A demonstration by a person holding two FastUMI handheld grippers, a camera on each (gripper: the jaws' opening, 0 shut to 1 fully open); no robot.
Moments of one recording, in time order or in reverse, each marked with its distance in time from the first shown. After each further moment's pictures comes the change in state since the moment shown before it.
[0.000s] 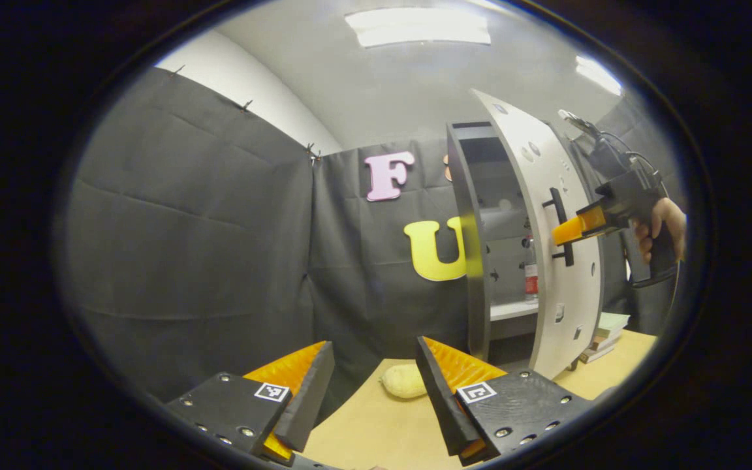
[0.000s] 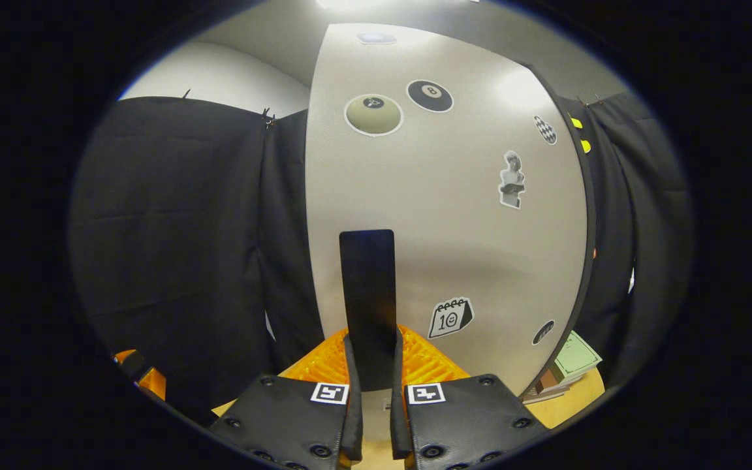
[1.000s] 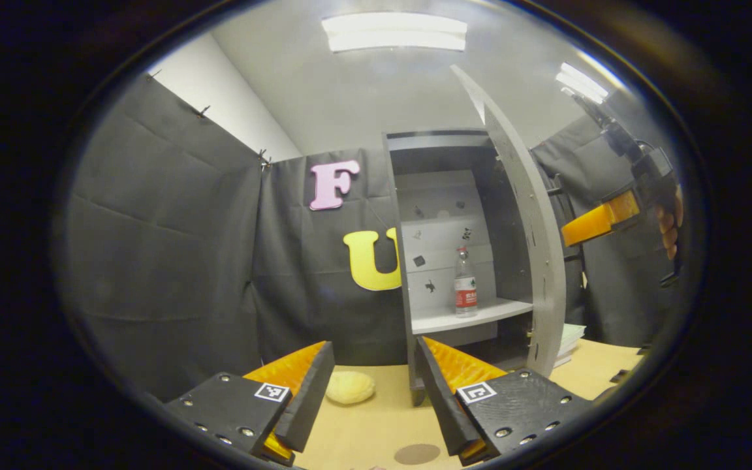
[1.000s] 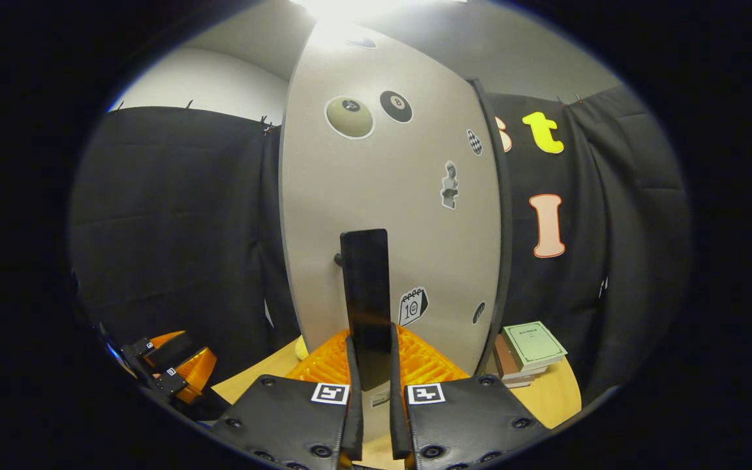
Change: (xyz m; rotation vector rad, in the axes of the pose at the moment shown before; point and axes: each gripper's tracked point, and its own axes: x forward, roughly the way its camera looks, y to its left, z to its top) left arm -0.014 -0.125 0.023 -0.029 -0.024 -0.190; right arm -0.049 -0.045 -0.003 -0.012 0.000 -0.022
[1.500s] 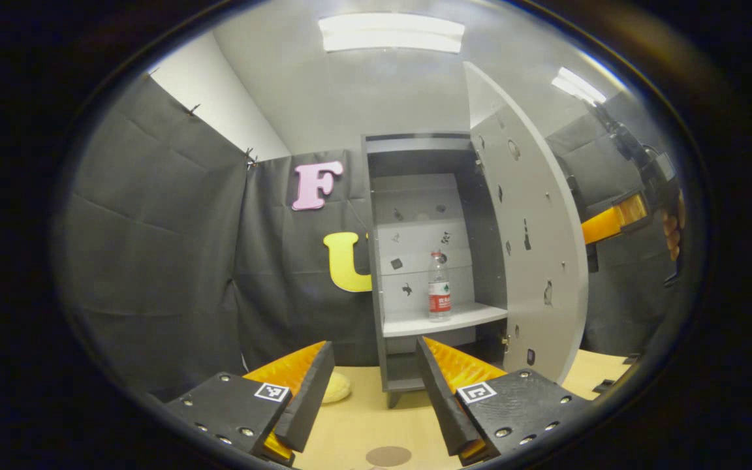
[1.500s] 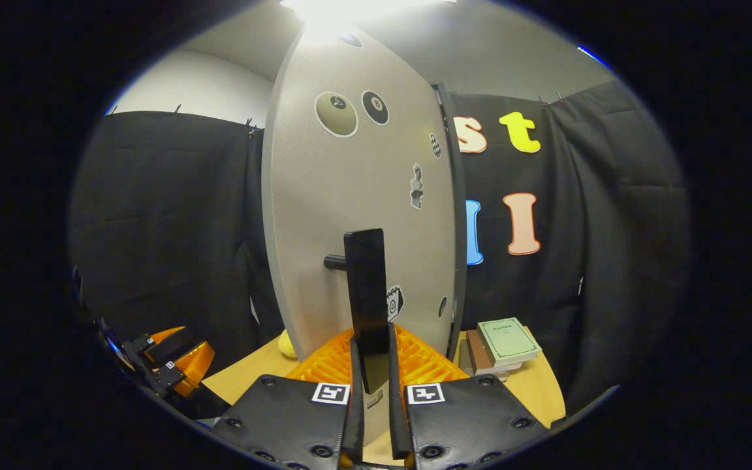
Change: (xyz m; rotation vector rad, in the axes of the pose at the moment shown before) left arm -0.006 -0.055 0.008 -0.018 -0.004 -0.060; right arm -0.014 -0.026 -0.001 0.017 -0.006 -0.074
